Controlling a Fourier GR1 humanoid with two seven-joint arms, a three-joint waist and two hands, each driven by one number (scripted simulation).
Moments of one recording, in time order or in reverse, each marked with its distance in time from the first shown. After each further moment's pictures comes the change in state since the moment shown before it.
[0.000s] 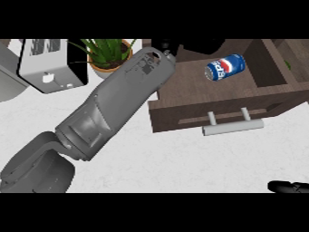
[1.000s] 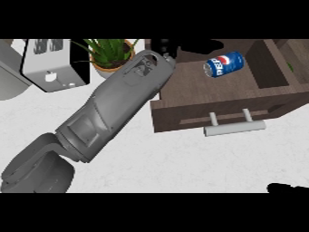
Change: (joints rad) left arm 0.024 0.000 -0.009 -0.025 0.142 0.080 -0.063; right arm -0.007 -0.087 0.044 -0.096 0.216 0.011 -0.076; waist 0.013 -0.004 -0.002
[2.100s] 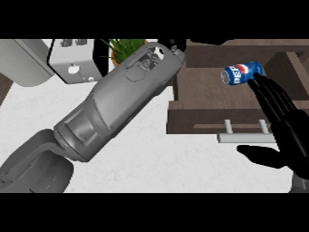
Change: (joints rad) left arm -0.043 0.008 0.011 -0.065 0.042 0.052 0.014; right arm -0.159 -0.107 0.284 0.304 0.765 -0.146 -0.076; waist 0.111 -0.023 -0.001
